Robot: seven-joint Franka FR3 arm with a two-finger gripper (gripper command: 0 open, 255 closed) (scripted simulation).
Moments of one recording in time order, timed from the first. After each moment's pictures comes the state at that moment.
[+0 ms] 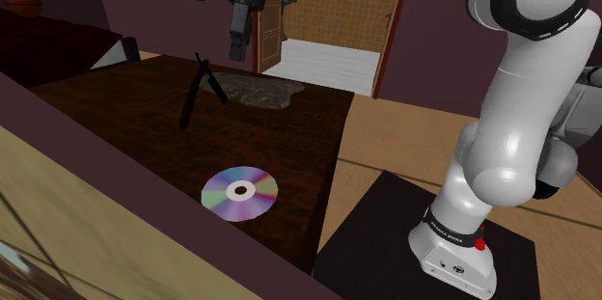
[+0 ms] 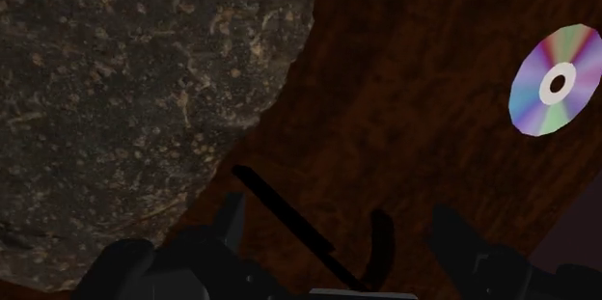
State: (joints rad) arm 0.24 0.06 0.12 -1.53 0.32 1.62 -0.42
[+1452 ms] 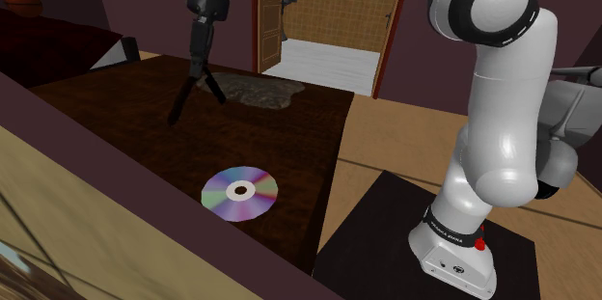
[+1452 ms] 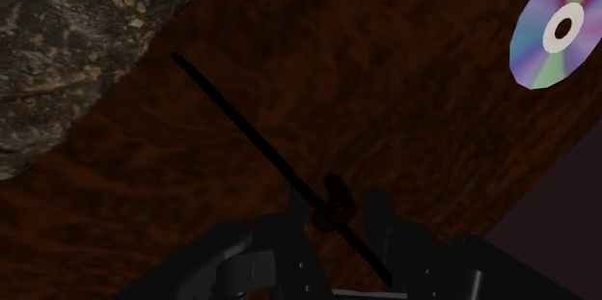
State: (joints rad) arm 0.29 0.25 0.17 -1.34 0.37 1.65 -0.49
